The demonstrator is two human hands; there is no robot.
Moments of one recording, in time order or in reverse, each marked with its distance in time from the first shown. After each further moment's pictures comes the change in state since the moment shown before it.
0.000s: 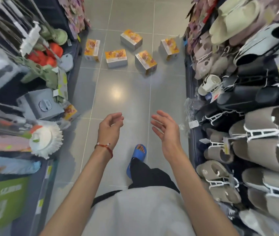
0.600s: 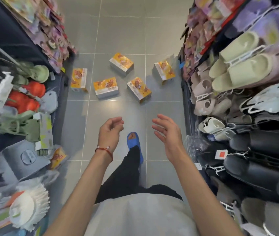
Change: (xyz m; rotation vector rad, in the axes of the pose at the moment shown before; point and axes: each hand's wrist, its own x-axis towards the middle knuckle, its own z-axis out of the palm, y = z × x) left_hand 0.307 0.199 0.131 0.057 -0.055 -0.026; right_hand 0.308 -0.209 0.090 -0.050 0.033 0.054
